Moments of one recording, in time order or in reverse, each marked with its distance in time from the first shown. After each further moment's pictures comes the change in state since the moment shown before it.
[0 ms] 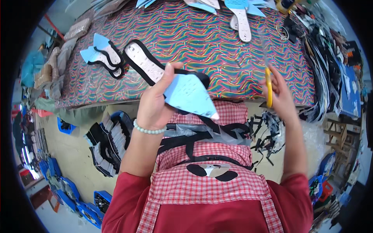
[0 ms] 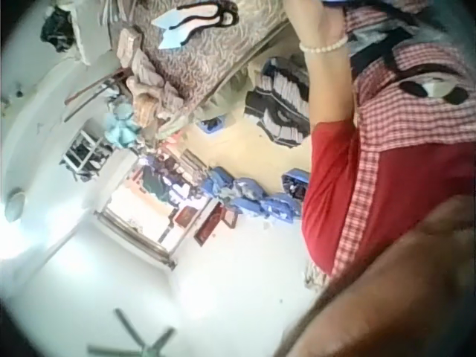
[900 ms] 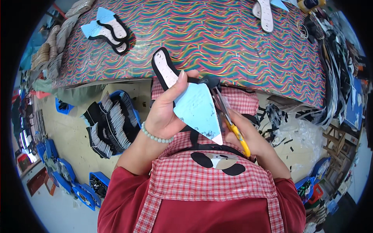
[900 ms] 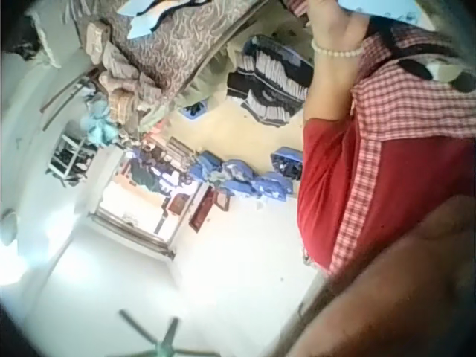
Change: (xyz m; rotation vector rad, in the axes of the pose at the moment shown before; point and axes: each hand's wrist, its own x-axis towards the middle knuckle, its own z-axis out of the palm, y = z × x) left_hand -0.043 -0.020 -0.013 -0.426 0.016 -0.212; right_hand -0.068 -0.012 0.106 -0.066 -0.647 0.004
